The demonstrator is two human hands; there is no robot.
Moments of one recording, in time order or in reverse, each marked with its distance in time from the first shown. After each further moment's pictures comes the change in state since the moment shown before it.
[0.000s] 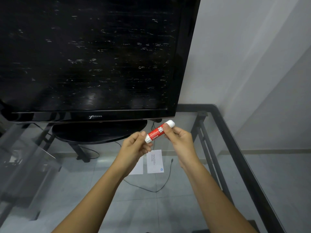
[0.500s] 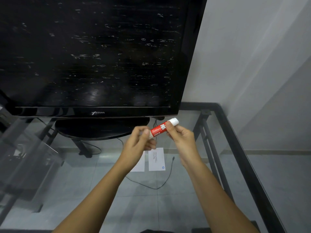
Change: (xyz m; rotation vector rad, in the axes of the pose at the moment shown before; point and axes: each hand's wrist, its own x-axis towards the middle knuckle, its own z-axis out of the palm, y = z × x) left_hand -0.005 0.002 0.003 0.319 0.051 0.196; right_hand 0.005 0.006 0.002 -0.021 0.008 0.024
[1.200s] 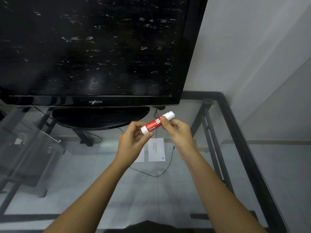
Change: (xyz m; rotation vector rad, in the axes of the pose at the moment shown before) left_hand 0.000 -0.033 -0.002 0.109 0.135 0.103; right_hand 0.016 0.024 0.001 -0.123 -0.096 0.012
